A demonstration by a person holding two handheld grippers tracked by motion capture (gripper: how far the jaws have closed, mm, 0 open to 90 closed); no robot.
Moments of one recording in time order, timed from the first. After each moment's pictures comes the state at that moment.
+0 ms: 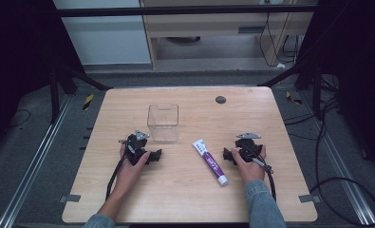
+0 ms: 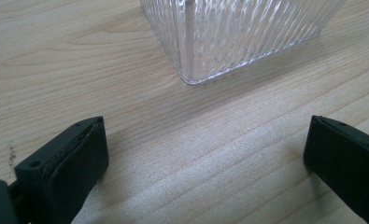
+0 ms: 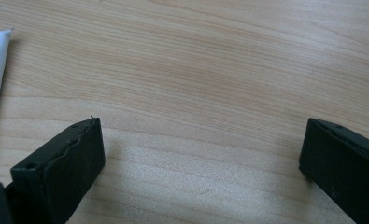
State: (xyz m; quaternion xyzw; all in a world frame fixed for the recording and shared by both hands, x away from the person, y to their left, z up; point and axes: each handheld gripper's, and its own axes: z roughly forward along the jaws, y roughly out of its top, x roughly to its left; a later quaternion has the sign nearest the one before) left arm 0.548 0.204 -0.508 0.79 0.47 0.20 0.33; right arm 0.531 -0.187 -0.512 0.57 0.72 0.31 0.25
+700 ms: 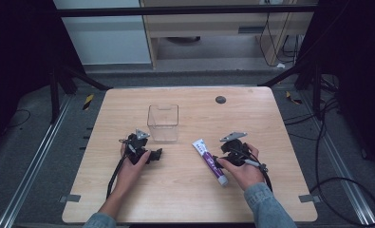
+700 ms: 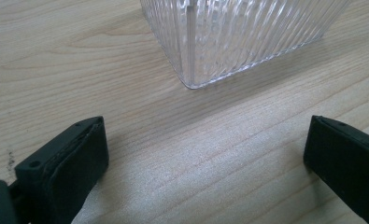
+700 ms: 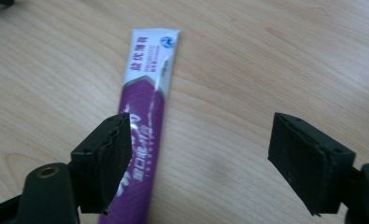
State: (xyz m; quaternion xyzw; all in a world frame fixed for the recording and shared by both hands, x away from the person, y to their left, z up) left arm 0.551 0.202 -0.508 0.79 0.47 0.21 0.33; right arm 0.491 -0.138 -0.444 0.45 0.82 0.28 0.20
